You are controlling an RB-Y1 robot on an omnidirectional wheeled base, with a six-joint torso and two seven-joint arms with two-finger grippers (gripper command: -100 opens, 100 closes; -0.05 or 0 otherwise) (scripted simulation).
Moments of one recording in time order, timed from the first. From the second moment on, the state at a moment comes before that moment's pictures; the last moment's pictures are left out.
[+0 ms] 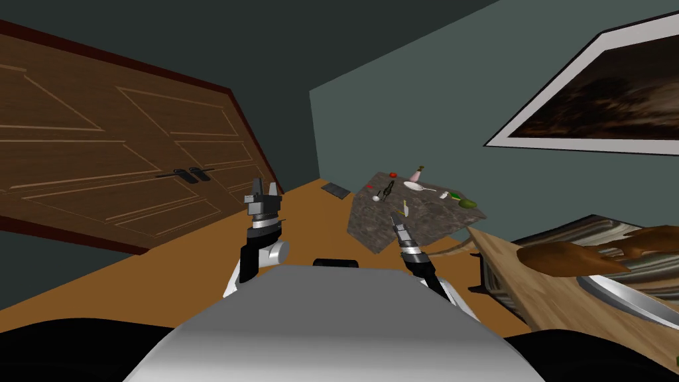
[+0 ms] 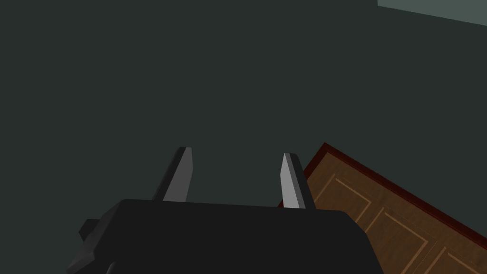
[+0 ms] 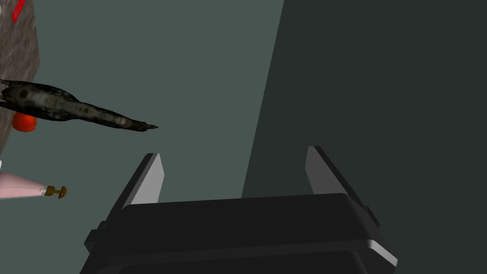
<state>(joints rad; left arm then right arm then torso) 0.46 -0.02 0.04 -2.34 0.08 -0.50 0.01 0.68 -0.36 -0.05 -2.09 0.05 -0.50 0.20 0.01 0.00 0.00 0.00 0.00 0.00</state>
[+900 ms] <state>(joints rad) 0.46 -0.02 0.04 -2.34 0.08 -0.50 0.01 0.82 -0.61 -0.10 -1.86 0.15 -0.48 0.29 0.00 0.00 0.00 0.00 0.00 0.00</state>
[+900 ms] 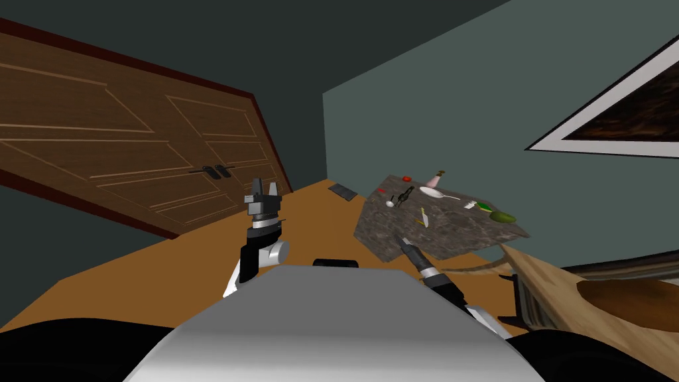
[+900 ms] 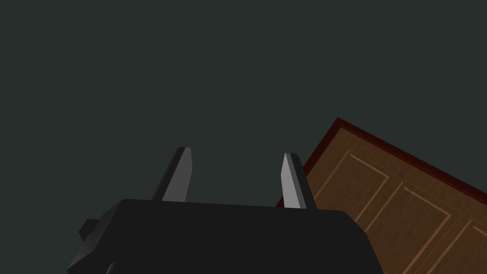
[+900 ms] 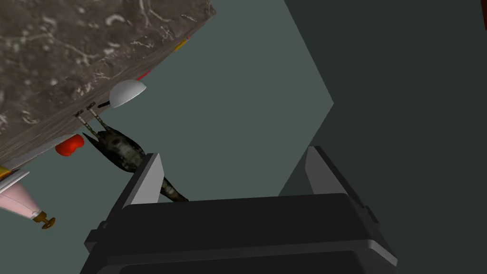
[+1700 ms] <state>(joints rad) 0.46 -0.02 0.04 -2.34 0.08 -0.50 0.01 0.94 -0.80 -0.15 -1.68 0.23 -0.48 0.35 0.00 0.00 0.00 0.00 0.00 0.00</state>
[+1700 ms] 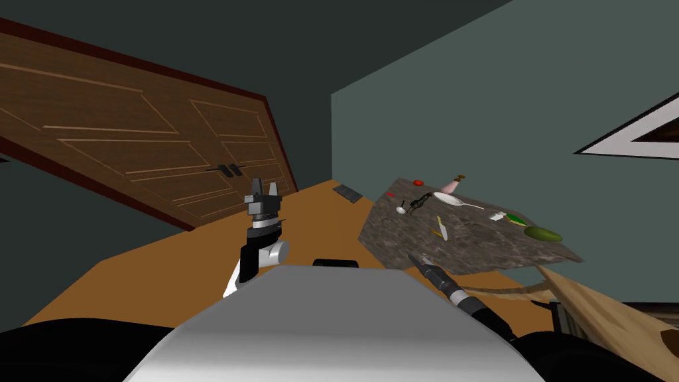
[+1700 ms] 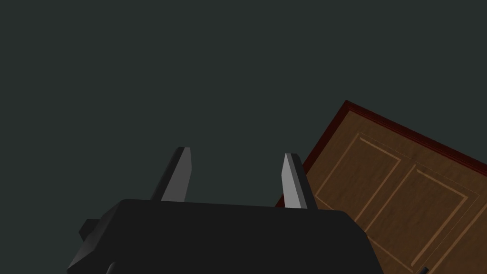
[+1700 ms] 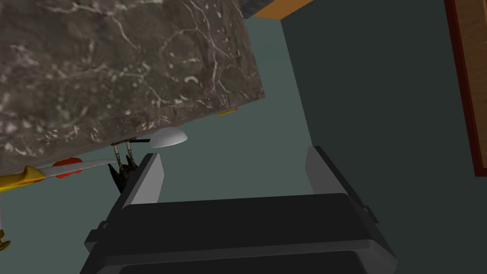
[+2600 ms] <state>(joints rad) 0.46 -0.02 0.04 -2.34 0.08 -0.50 0.01 1.06 -1.01 -0.18 -1.51 0.30 -0.45 0.41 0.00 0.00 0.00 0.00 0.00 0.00</state>
